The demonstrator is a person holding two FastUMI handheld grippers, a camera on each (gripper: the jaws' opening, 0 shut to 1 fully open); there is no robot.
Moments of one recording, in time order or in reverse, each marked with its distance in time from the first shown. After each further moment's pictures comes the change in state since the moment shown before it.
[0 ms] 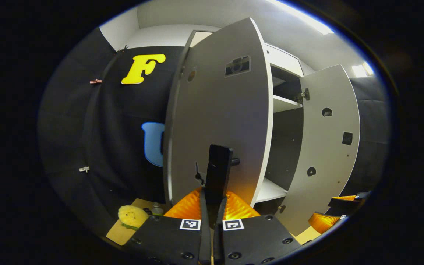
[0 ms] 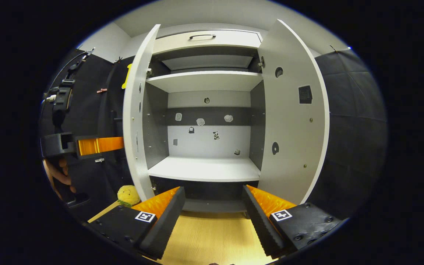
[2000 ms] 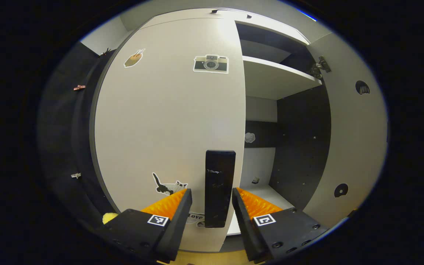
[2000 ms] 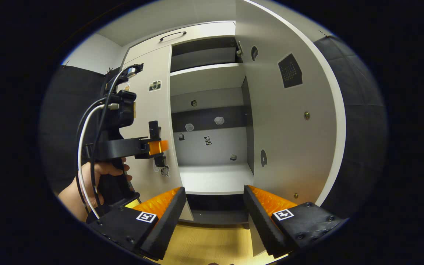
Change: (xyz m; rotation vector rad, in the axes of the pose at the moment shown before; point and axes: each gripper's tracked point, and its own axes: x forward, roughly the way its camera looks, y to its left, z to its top) left arm 0.195 -0.111 0.002 0.027 0.037 0.068; right arm 0.073 -0.084 0.017 0.093 -0.007 0.072
